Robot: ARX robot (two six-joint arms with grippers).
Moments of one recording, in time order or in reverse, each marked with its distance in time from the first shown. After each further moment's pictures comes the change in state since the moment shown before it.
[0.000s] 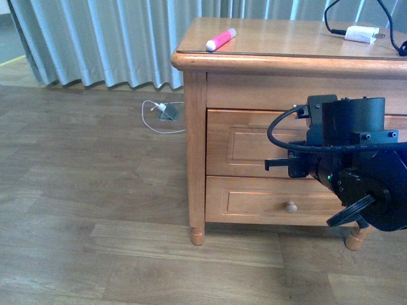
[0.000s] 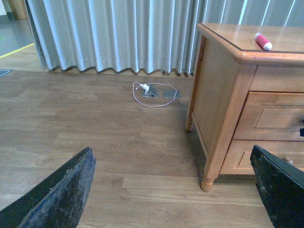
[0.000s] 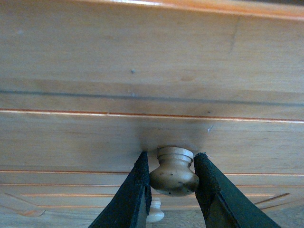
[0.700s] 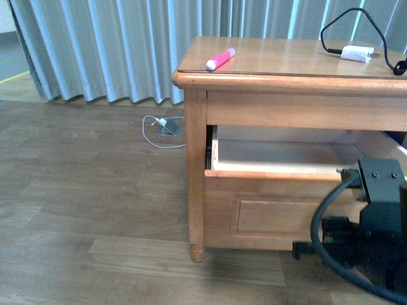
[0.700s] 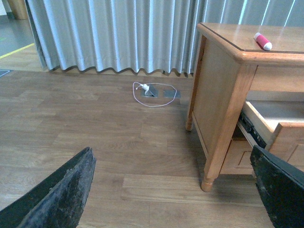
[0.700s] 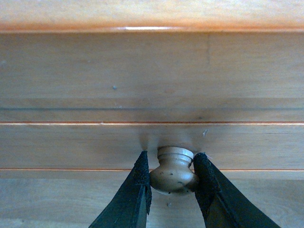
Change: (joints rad) left arm 0.000 0.000 0.000 0.000 0.000 0.000; right arm 0.067 -0.285 -0.597 0.246 -0.040 0.121
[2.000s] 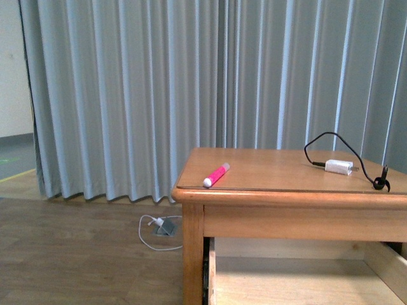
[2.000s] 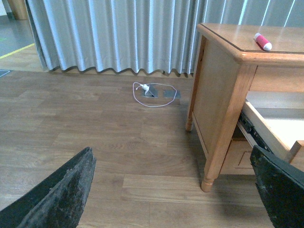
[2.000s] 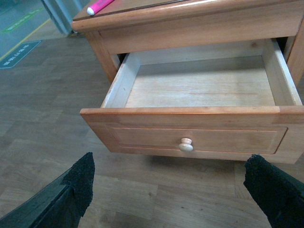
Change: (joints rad) left arm 0.000 0.000 0.000 0.000 0.000 0.000; right arm -0.198 -1.720 -0.228 -1.331 -0.395 0.033
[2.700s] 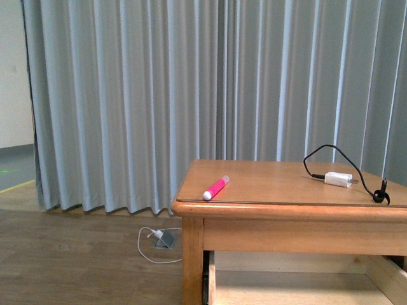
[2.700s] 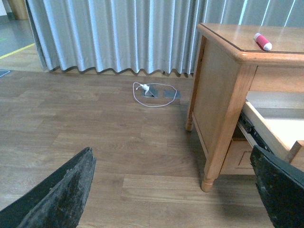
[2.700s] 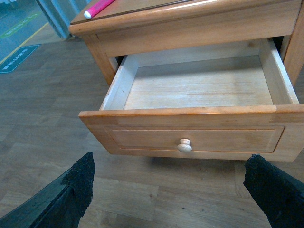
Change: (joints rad) left arm 0.000 0.000 0.000 0.000 0.000 0.000; right arm -0.007 -0.011 0.000 -0.005 0.000 0.015
